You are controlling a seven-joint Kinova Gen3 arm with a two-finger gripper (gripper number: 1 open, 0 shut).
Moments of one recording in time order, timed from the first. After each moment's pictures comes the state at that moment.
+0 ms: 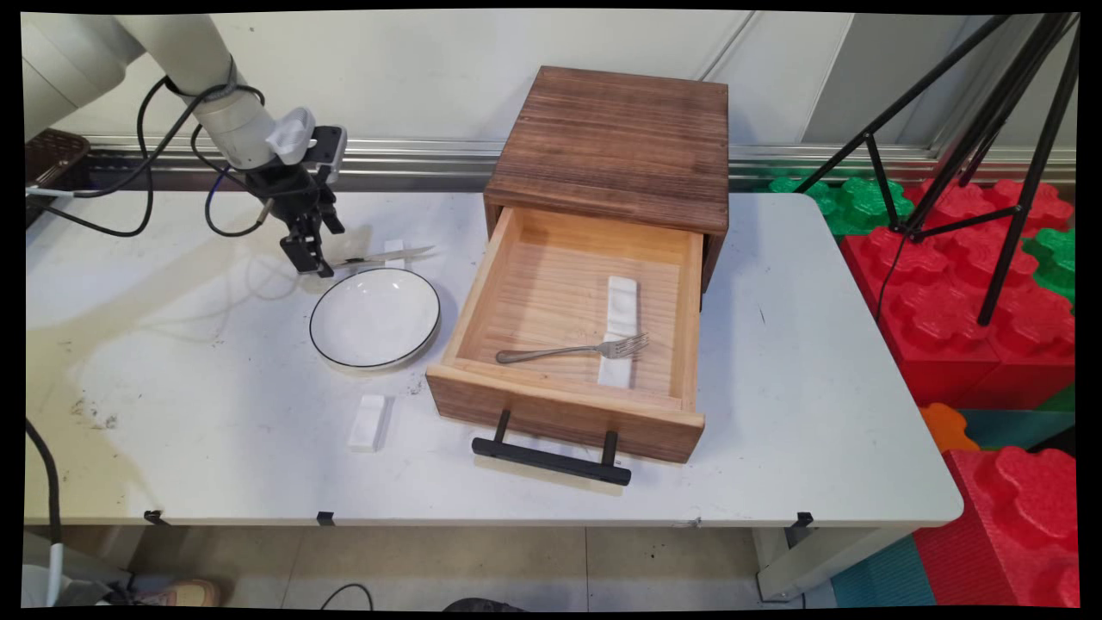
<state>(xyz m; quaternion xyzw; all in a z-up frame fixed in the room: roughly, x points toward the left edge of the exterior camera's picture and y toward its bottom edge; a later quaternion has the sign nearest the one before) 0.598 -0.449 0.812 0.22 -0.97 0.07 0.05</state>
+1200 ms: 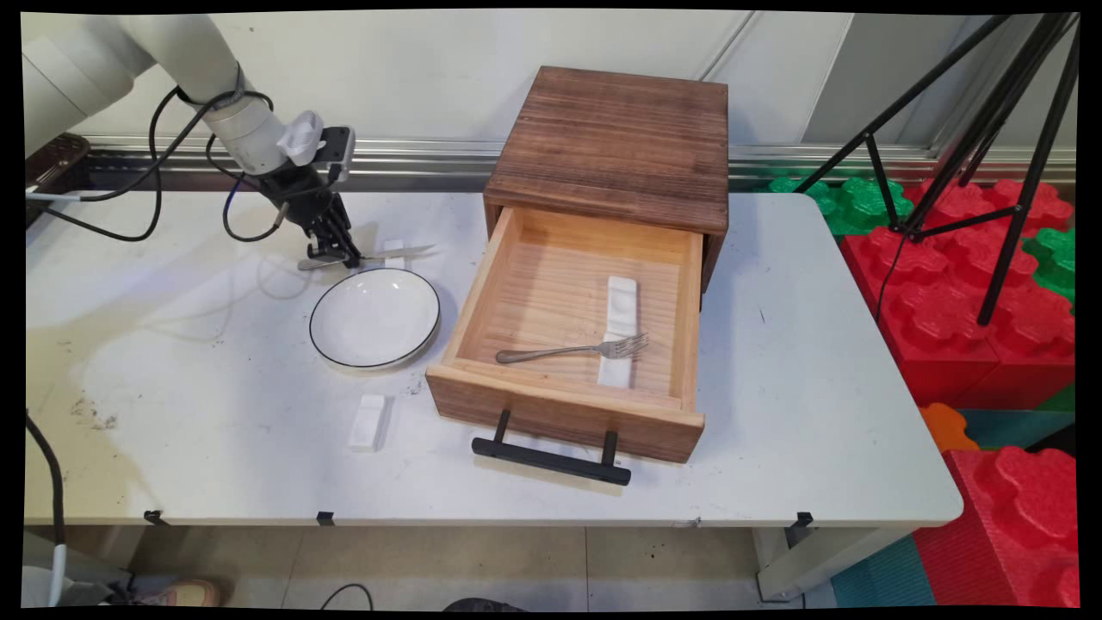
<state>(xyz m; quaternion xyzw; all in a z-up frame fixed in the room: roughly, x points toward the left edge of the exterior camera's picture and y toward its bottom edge) 0.598 -0.457 0.798 0.24 -0.96 0.07 0.09</state>
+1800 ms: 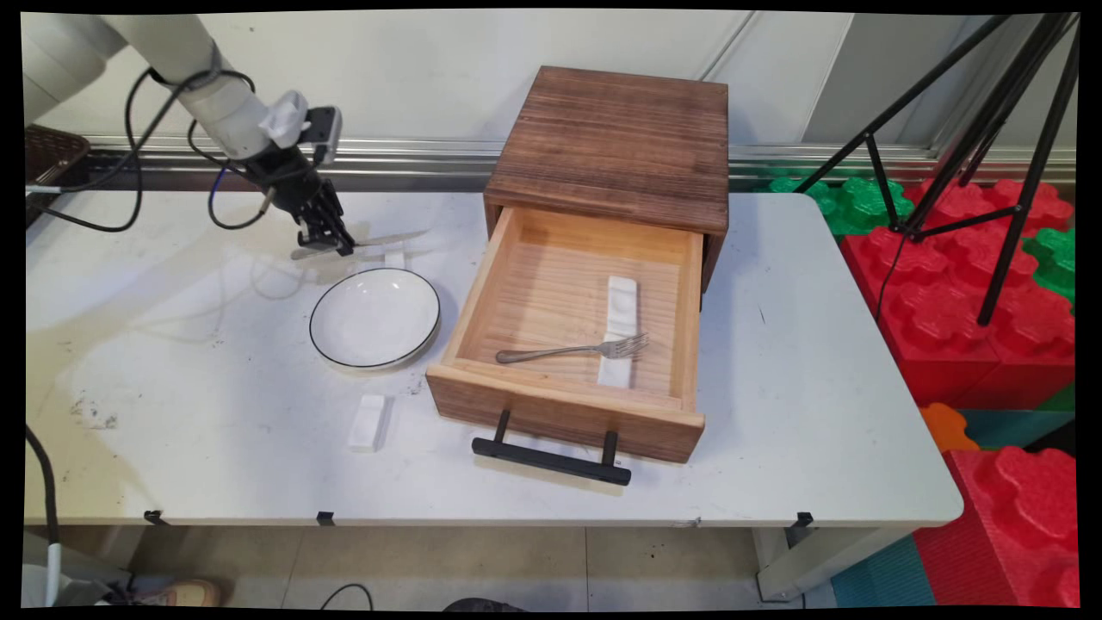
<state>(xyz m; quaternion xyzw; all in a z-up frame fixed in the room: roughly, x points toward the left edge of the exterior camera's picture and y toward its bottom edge) 0.601 -0.445 0.828 0.24 -0.96 0.08 0.11</state>
